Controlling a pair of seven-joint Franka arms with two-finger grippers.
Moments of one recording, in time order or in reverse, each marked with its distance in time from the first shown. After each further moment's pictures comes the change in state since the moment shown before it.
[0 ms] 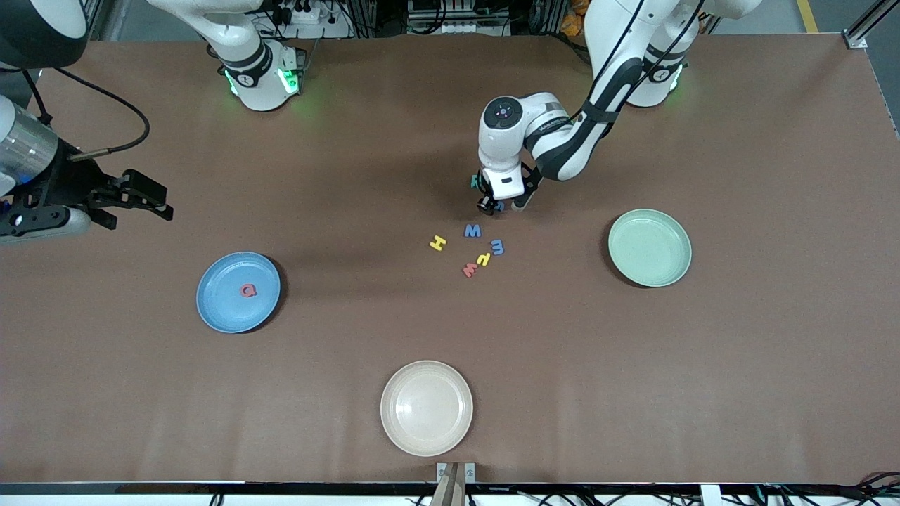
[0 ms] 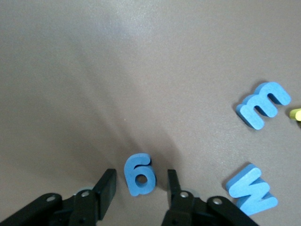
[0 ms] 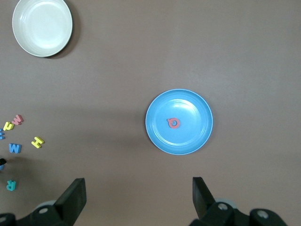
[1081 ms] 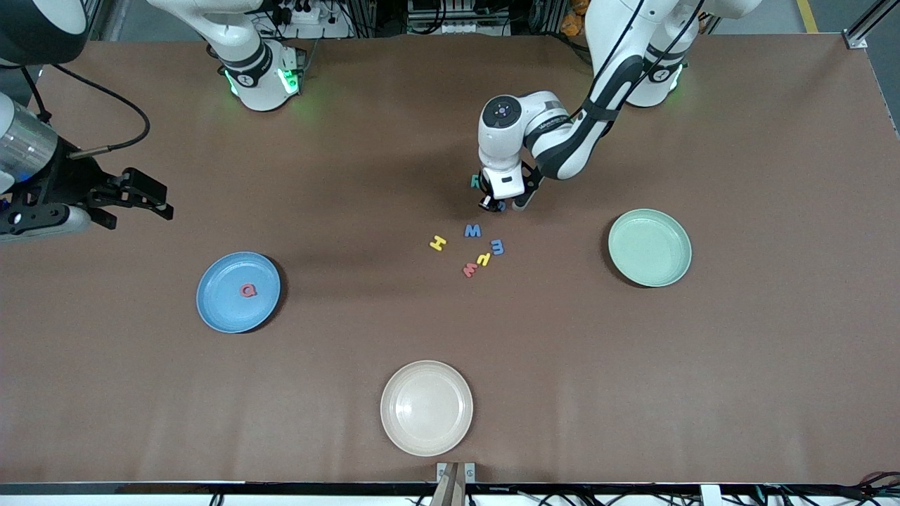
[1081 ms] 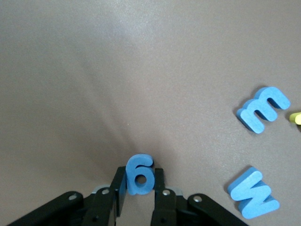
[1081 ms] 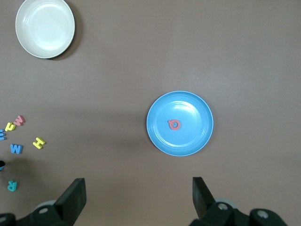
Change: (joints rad) left arm 0.000 -0.008 0.000 0.001 0.003 -0.021 0.002; right arm 0.000 0.000 0.004 0.009 0.000 -0.001 0.000
